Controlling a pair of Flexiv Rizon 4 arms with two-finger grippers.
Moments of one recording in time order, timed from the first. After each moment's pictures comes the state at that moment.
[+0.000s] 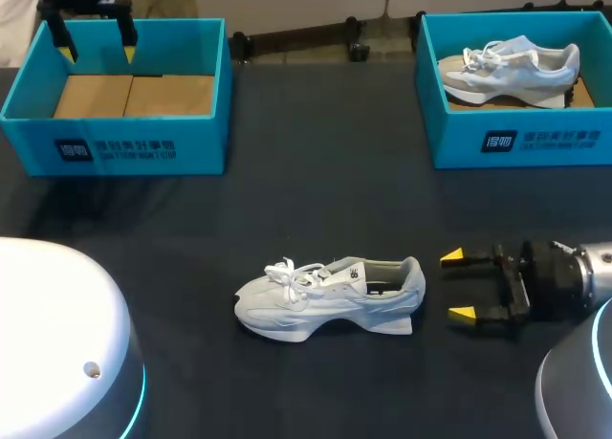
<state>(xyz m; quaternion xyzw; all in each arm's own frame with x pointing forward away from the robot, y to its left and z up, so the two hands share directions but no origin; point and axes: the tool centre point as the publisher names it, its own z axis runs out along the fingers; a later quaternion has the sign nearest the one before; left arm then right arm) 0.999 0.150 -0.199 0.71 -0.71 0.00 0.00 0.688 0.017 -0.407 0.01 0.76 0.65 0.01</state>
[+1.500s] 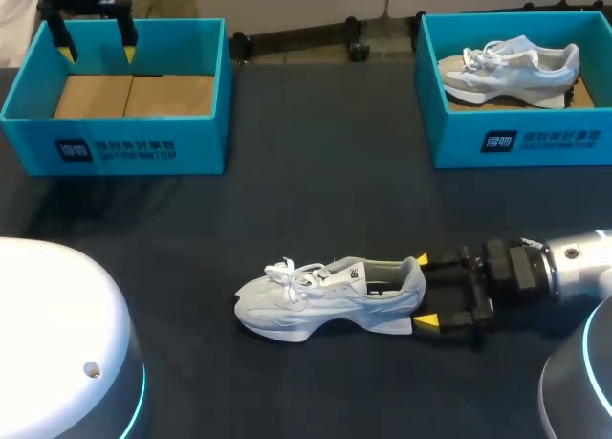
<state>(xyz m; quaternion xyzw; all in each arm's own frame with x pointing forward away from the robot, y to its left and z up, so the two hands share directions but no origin) 0.999 0.150 -0.199 0.71 -0.71 0.00 0.00 0.674 0.071 -0.401 0.00 0.80 0.60 0.02</state>
